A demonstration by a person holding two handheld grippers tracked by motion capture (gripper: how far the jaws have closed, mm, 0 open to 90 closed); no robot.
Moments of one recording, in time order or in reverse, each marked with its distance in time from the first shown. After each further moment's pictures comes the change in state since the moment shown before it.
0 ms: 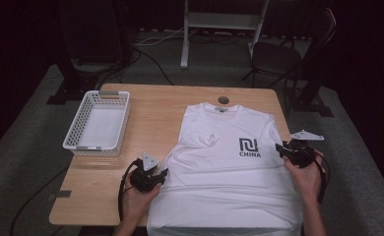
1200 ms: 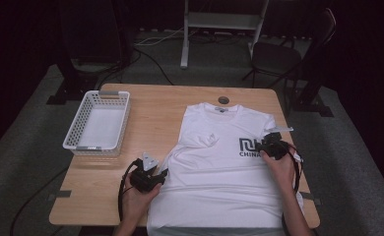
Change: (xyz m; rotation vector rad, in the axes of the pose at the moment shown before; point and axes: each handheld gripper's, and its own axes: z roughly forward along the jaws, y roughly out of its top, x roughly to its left) left arm 0.000 0.000 0.000 -0.001 0.001 -0.002; right arm 0.030 0.012 0.070 0.097 0.059 0.020
